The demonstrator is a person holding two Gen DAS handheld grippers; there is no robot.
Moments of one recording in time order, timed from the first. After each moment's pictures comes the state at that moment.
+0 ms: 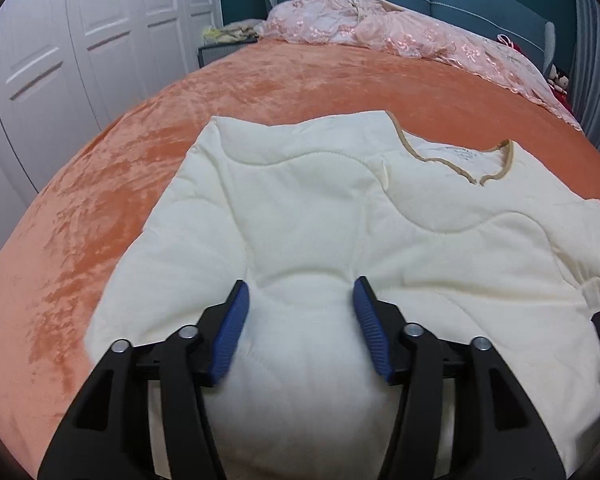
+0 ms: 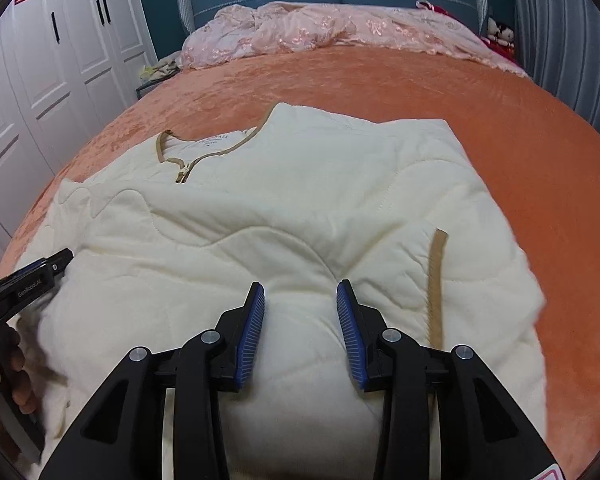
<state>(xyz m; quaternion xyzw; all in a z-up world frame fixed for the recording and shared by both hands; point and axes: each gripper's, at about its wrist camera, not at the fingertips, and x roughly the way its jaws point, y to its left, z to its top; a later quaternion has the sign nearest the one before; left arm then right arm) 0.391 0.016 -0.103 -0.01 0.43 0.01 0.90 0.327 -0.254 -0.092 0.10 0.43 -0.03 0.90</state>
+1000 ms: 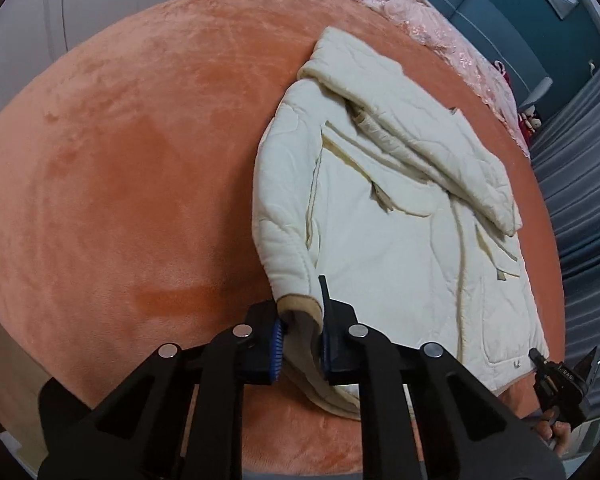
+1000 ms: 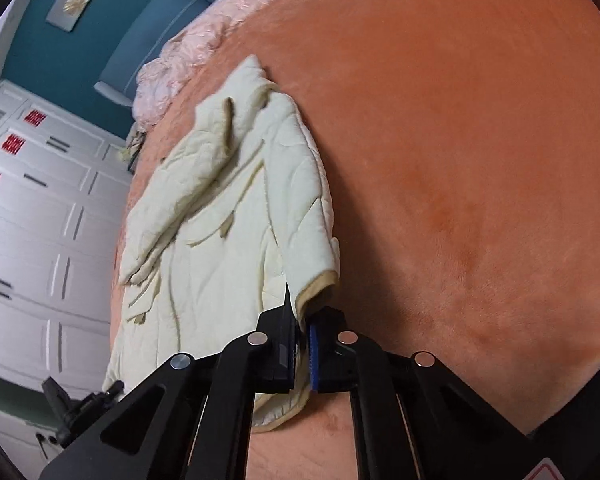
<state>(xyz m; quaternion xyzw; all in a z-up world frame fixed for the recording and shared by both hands) 0.132 0.150 -0.061 -0.18 0.51 -0.06 0.84 0.042 -0.336 -0.071 0.38 0.43 -0.05 0.82</state>
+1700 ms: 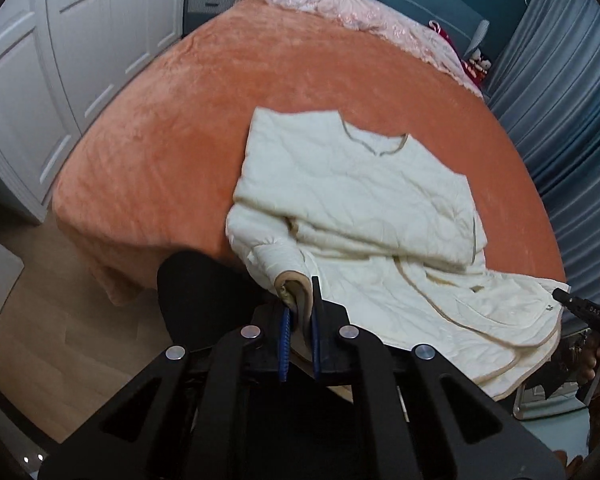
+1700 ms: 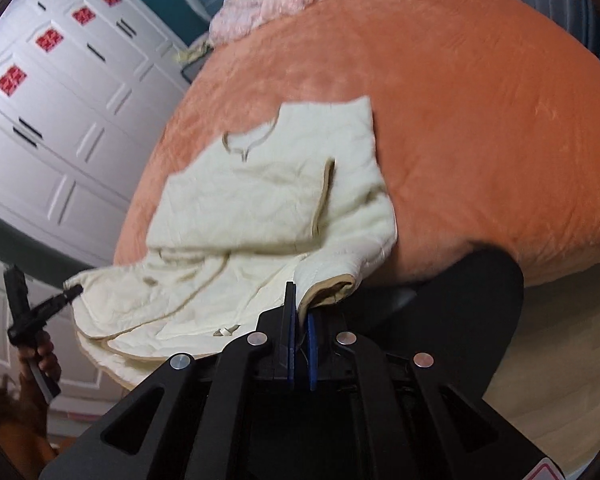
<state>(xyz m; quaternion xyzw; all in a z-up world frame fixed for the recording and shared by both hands) -0.055 0.175 0.078 -0.08 0.50 -0.12 0.86 -0.114 -0.313 0.068 0.25 0.49 0.05 0.84</state>
